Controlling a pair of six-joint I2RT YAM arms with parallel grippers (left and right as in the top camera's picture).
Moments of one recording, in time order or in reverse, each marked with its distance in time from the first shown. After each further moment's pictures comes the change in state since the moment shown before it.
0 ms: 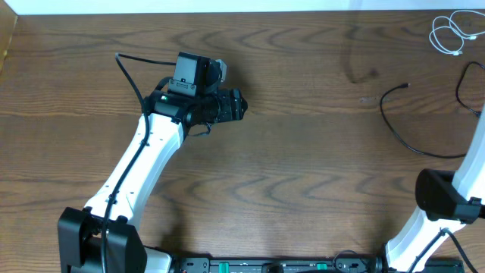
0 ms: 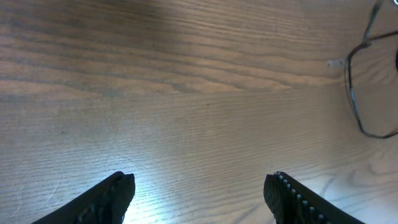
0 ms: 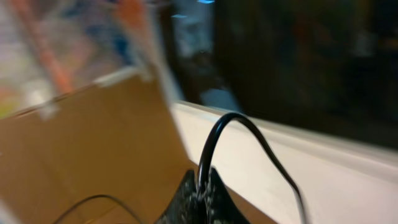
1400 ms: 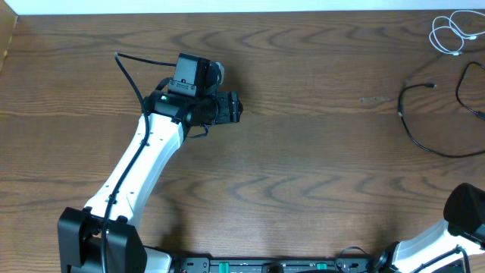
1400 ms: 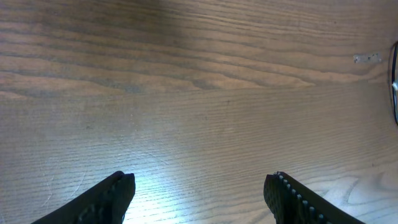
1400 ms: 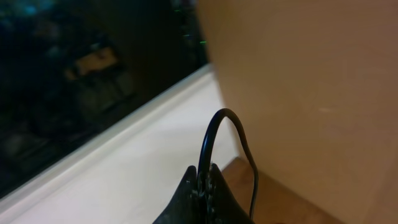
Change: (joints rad) left arm 0.000 0.000 0.000 -0.032 -0.061 0.033; right arm -0.402 -0.101 -0.001 -0.516 1.275 -0.223
